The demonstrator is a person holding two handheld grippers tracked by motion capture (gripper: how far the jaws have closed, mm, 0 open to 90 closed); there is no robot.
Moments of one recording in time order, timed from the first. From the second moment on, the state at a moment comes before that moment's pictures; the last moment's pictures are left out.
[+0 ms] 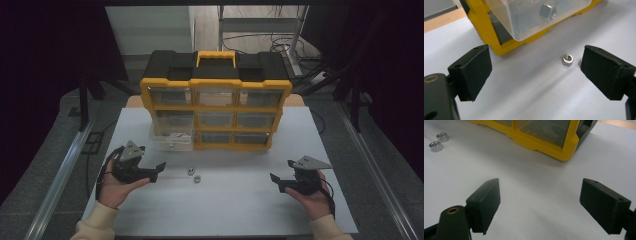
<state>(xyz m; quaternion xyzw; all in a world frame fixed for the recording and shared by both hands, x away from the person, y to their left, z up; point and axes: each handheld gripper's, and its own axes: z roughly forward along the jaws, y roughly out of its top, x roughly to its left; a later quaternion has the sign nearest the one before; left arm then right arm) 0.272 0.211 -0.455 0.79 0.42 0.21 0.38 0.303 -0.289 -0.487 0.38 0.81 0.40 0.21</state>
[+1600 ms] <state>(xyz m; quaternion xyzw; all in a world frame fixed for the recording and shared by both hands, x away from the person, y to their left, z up) 0.284 0.125 -0.507 0.86 0.36 0.17 0.32 0.303 -0.287 -0.489 0.38 0.81 0.40 0.21</state>
